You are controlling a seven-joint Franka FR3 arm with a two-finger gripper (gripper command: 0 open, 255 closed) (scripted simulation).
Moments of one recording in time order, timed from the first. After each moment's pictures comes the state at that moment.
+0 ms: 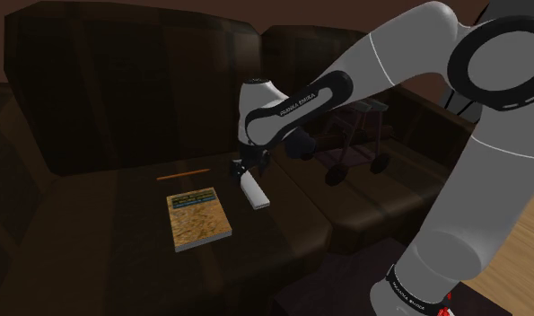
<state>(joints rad) -0.07 0.09 0.30 -2.22 -0.07 2.32 0.38</state>
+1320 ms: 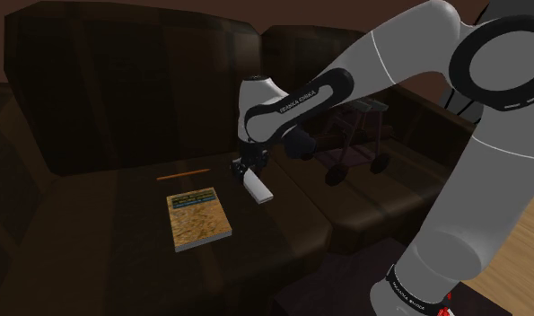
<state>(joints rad) -0.07 0.08 0.30 -2.20 -0.07 2.30 0.38</state>
